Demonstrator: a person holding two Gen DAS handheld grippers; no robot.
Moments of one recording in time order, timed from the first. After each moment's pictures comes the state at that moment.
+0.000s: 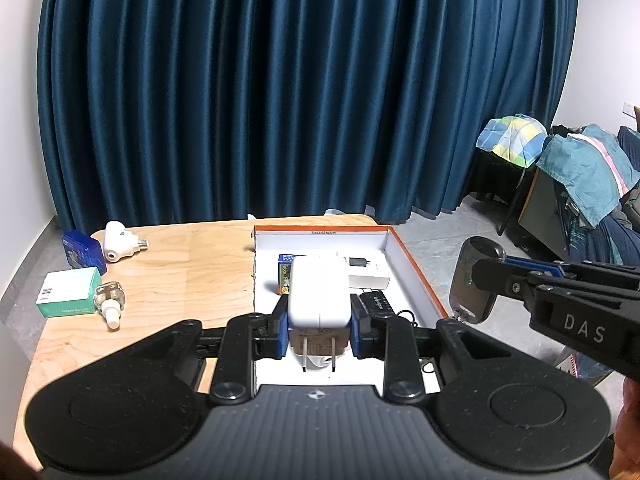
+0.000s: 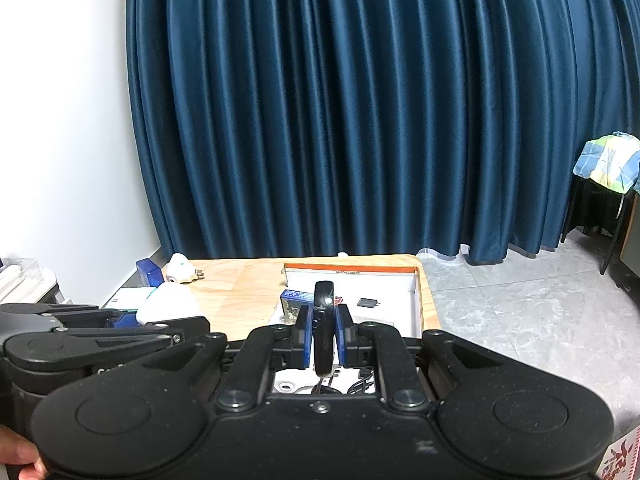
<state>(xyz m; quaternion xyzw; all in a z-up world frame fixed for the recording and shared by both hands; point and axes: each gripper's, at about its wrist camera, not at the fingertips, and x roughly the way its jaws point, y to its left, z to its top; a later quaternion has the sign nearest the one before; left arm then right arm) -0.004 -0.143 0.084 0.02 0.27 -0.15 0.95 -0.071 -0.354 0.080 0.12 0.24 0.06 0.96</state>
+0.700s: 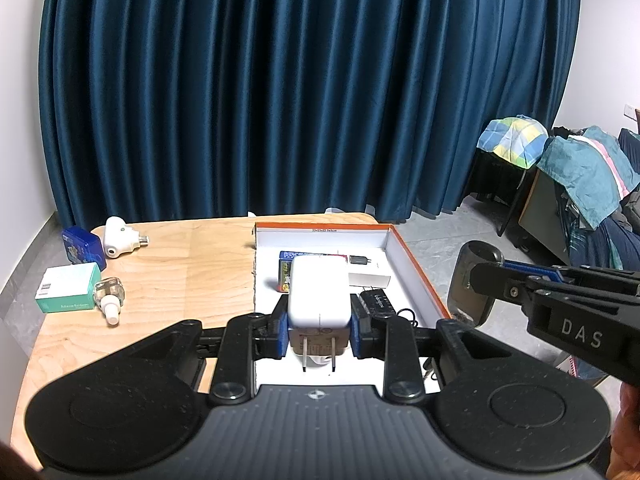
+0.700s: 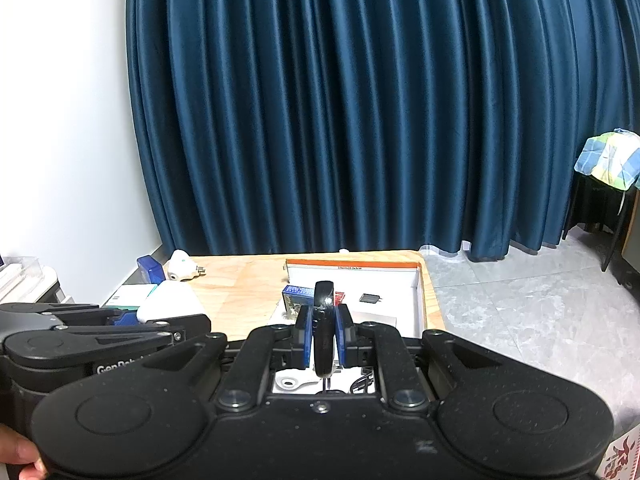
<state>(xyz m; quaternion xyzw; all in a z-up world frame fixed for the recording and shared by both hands) -0.002 -0.140 0.083 0.01 0.27 -0.15 0.95 -0.072 -0.356 0.079 0.12 0.24 0.06 0.96</state>
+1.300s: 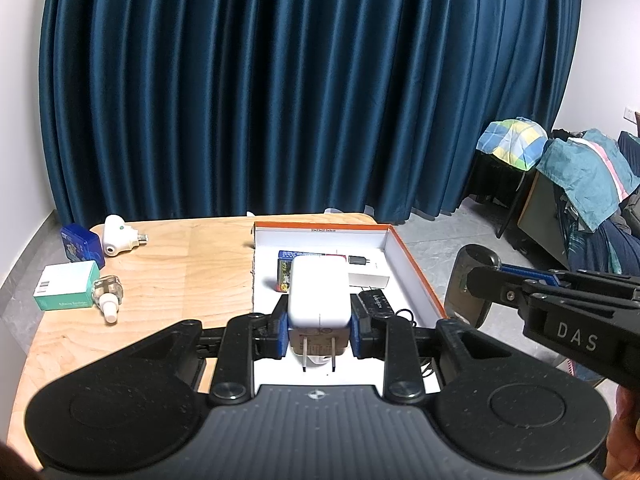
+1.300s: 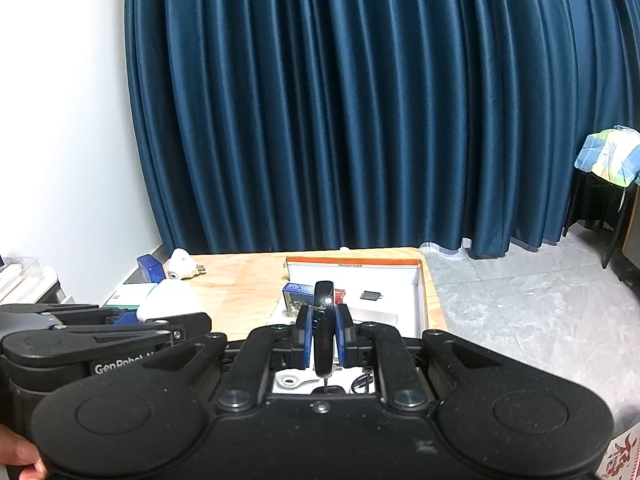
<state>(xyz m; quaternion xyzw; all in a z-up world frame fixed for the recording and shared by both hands) -0.001 -0.138 0.082 0.01 0.27 -0.15 0.95 -0.072 -0.356 0.077 0.13 0.25 0.06 0.96</state>
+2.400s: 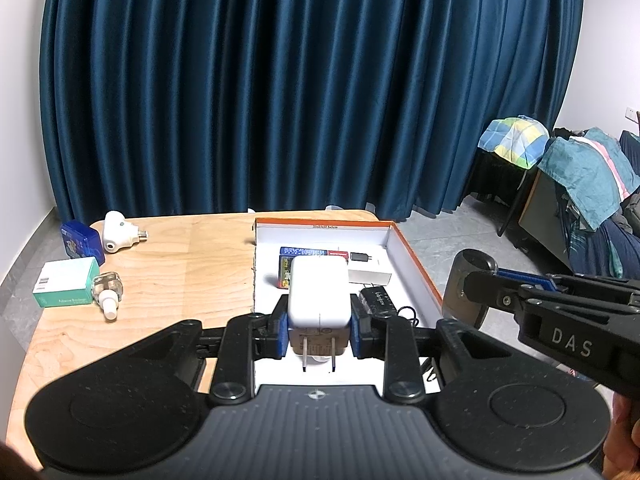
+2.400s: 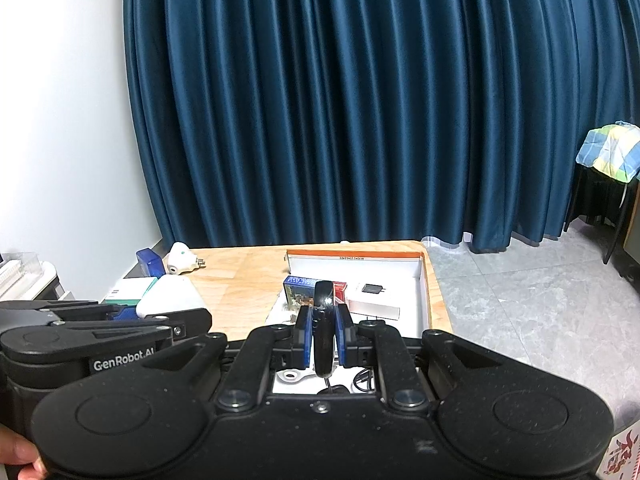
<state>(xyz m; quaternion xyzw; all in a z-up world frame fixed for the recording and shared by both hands) -0.001 -0.139 0.080 0.00 0.28 -0.15 0.95 -0.071 -0.356 0.073 0.13 0.25 0.07 0.96</state>
